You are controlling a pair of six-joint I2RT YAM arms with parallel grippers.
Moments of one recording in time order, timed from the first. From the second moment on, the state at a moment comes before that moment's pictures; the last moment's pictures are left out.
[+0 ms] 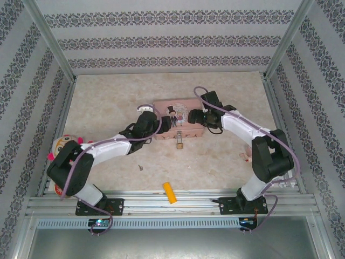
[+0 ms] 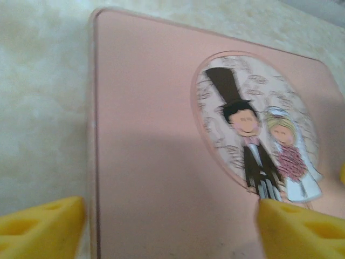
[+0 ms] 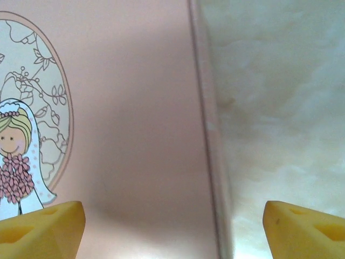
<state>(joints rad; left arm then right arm) -0.63 1.52 0.83 0.14 -0.23 -0.64 0.38 1.64 1.14 -0.52 -0.04 0.54</state>
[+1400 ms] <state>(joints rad) 0.02 0.93 0.51 -0.15 -0.10 -0.75 1.24 2.01 1.60 -0.87 0.18 0.65</state>
